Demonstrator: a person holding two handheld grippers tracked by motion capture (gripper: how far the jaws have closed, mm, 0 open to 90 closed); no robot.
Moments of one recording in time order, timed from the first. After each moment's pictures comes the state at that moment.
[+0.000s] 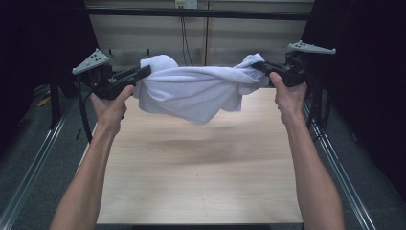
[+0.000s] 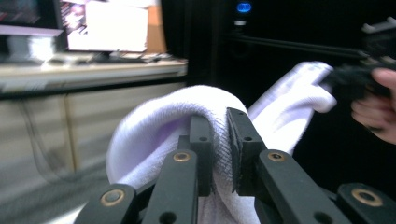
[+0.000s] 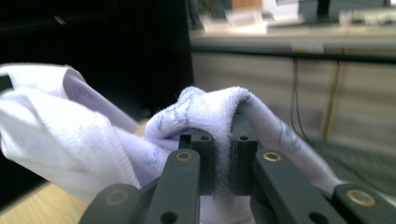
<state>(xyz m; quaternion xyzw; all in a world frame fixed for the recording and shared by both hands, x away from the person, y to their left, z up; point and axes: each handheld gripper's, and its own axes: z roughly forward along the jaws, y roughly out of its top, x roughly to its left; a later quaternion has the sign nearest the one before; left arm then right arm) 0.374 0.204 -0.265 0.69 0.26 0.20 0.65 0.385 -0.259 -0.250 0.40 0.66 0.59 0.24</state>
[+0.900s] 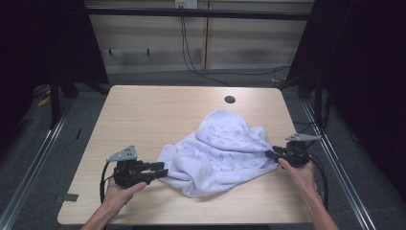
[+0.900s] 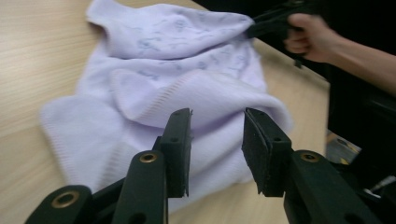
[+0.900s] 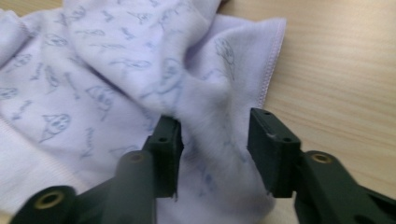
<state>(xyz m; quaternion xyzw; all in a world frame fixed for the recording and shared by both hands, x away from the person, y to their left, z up) 0.292 0.204 -0.458 0.79 0.29 -0.02 0.54 0.295 -0.332 -0.476 0.51 0.75 0.40 0.17</state>
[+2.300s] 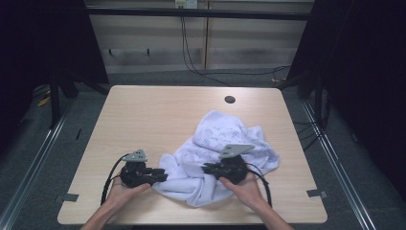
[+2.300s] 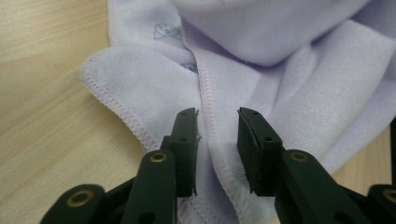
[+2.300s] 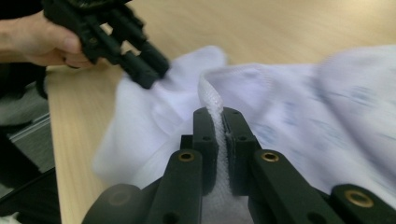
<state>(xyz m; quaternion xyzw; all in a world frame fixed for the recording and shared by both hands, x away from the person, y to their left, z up) 0.301 0.191 -0.496 0.85 0.29 -0.03 0.44 0.263 -0.151 -0.443 0.33 0.82 0.46 0.08</state>
